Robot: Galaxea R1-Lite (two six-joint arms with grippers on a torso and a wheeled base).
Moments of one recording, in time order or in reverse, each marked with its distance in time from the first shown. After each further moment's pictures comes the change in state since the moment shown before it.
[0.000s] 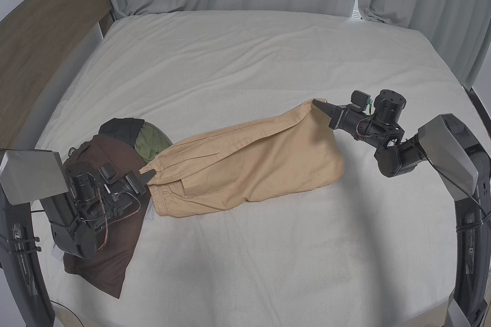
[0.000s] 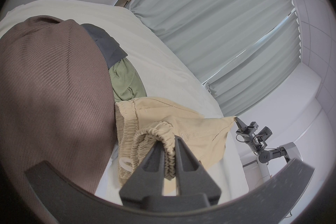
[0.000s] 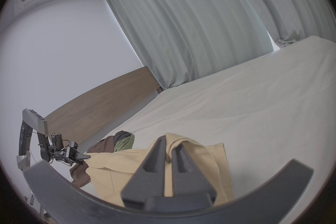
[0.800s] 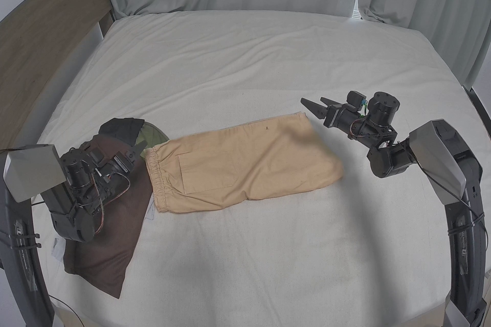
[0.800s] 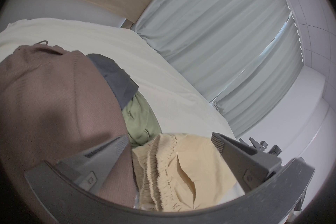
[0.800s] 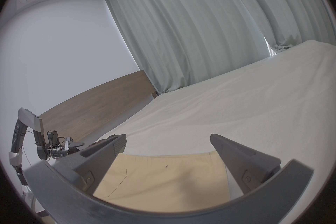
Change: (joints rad) left arm 0.070 0.050 -0.169 0.000 0.087 -0.008; right arm 0.007 0.086 -0.121 -0.010 -0.062 0.000
